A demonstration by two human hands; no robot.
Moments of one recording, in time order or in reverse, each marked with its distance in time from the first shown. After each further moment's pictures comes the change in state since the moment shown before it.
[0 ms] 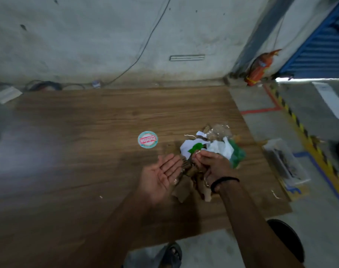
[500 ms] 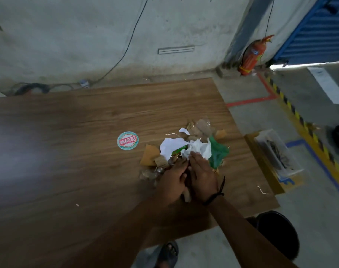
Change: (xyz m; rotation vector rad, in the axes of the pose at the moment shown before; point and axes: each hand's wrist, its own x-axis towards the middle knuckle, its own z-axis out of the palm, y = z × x) left_hand 0.068 -0.089 0.010 1.682 -0.108 0.541; right_hand 0.045 0.045 -0.092 -1.474 -0.015 -0.919
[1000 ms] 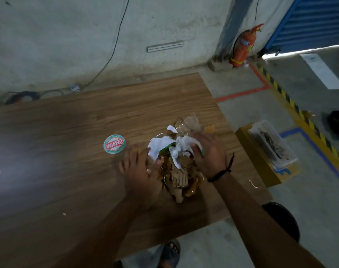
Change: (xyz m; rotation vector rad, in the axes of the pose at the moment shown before) left_hand -0.004 -0.012 -0.035 0.396 0.515 -0.080; right_hand 0.054 0.018 -0.066 0.054 0.143 -0.008
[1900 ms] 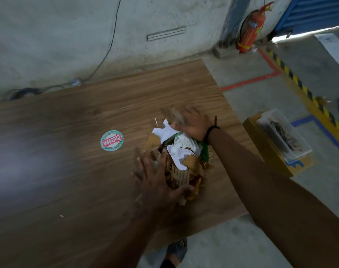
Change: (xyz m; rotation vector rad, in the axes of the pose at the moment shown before) left_hand -0.035 0.023 0.022 0.028 -0.317 -0.046; right_hand 0.094 0.033 0.054 -0.062 -0.679 0.038
